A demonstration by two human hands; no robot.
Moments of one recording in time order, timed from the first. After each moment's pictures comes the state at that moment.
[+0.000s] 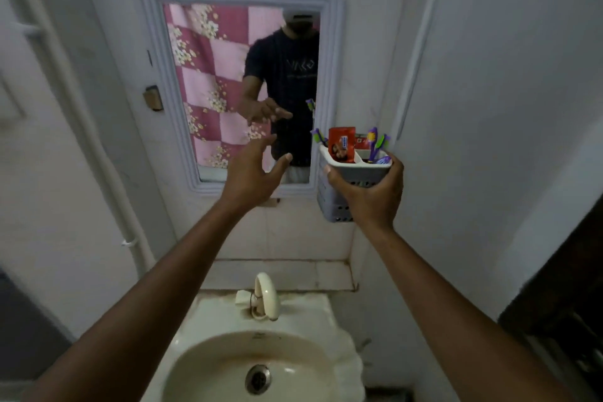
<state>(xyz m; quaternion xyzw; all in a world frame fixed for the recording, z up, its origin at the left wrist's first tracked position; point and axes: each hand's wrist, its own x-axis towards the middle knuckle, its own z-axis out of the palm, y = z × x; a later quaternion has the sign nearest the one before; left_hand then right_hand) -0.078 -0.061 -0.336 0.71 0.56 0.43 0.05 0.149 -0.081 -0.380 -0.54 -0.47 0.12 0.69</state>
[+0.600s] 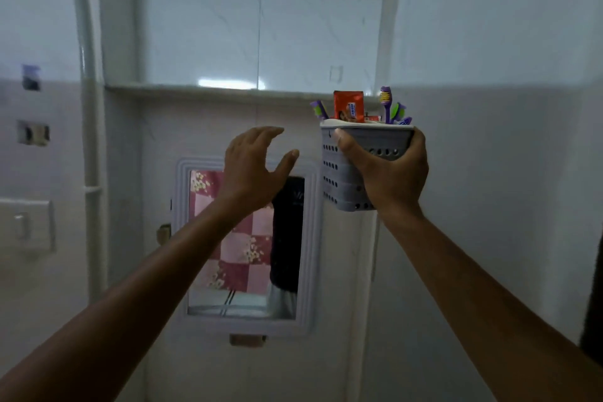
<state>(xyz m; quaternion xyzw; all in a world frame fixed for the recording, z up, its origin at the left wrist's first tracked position) -0.051 -0.082 -0.090 0.70 0.43 0.54 -0.17 0.175 -0.122 -0.081 -0.37 -0.50 0.02 0.78</state>
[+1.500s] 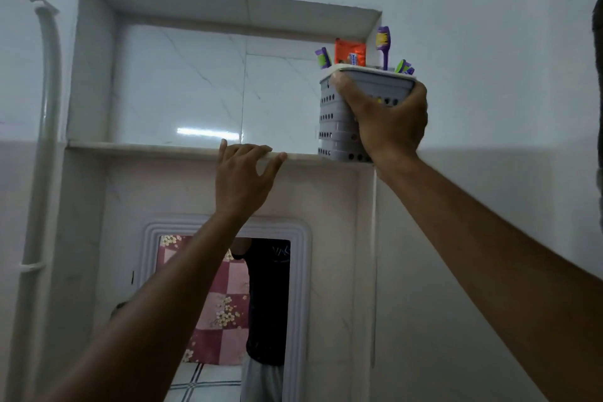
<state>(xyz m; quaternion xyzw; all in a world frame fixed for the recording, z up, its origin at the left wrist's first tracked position) -0.050 0.033 0.004 0.62 0.40 0.61 -0.28 0.163 -0.098 0.084 -0.33 -0.46 -0.05 0.82</state>
